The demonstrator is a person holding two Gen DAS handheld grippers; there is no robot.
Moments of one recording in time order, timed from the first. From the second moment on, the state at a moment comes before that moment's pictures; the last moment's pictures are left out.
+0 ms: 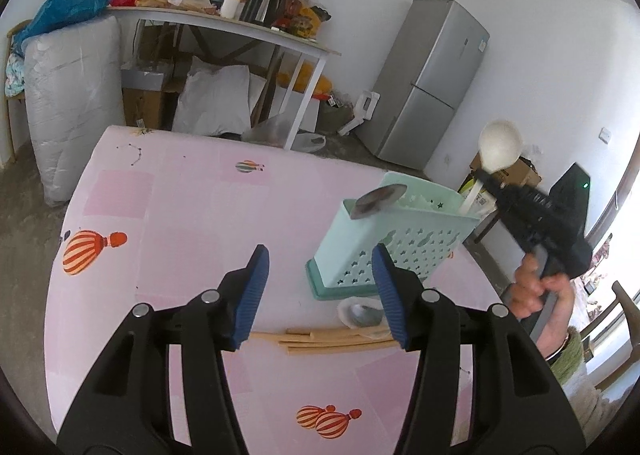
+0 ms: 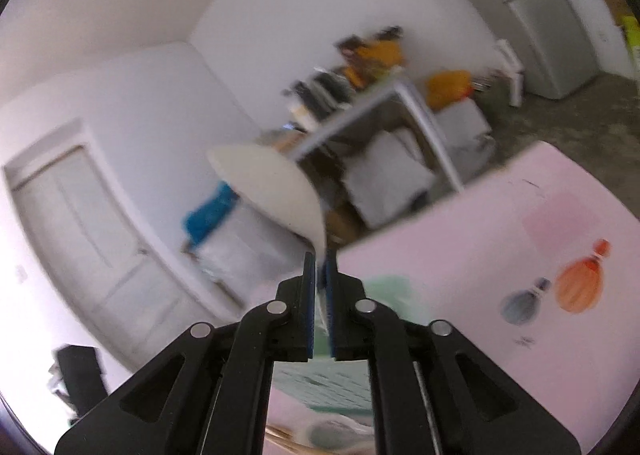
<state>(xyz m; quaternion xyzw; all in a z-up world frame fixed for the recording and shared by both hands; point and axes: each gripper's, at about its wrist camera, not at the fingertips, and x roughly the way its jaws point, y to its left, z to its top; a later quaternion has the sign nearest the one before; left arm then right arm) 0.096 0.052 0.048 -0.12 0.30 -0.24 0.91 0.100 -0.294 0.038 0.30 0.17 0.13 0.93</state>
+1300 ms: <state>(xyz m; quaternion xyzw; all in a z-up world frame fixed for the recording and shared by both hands) 0.090 0.033 0.033 -0.09 0.33 -0.24 0.91 0.136 -0.203 0.072 0.02 0.31 0.14 0.94</state>
